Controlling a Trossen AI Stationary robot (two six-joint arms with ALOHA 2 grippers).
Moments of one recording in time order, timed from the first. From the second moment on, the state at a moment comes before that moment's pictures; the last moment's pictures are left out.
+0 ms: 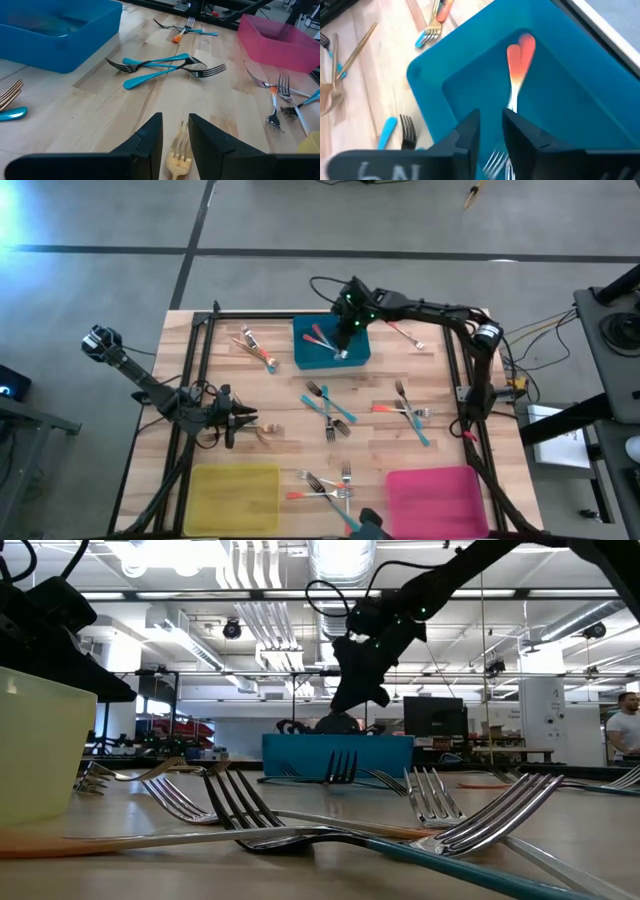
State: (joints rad) left arm -0.65 0.58 0.04 0.07 -0.77 -0.56; right arm -0.59 1.91 1.49 -0.47 -0.37 0.07
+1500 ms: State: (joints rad) left arm -0.65 0.59 0.04 0.07 -0.77 -0.56; right arm -0.29 1.67 0.91 -1.04 -0.32 -0.10
